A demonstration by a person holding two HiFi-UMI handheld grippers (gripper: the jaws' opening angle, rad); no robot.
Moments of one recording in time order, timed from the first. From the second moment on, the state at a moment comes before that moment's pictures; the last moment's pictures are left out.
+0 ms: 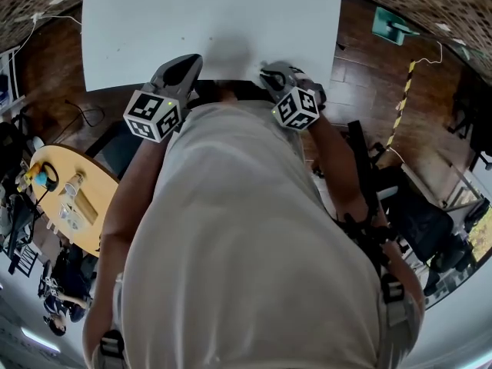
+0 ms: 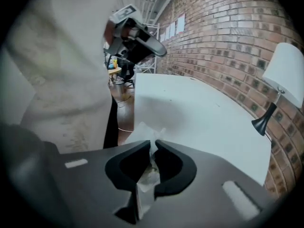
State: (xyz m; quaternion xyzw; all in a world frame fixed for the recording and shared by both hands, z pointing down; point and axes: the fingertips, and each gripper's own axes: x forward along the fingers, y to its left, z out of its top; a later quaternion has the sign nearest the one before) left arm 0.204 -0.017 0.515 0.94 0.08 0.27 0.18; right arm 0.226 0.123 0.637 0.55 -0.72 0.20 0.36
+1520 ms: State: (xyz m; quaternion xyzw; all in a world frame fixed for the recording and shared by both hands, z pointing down) left arm 0.167 -0.069 0.491 0.96 -0.05 0.23 0.18; right arm 0.429 -0.036 0.609 0.64 -0.65 0.25 0.32
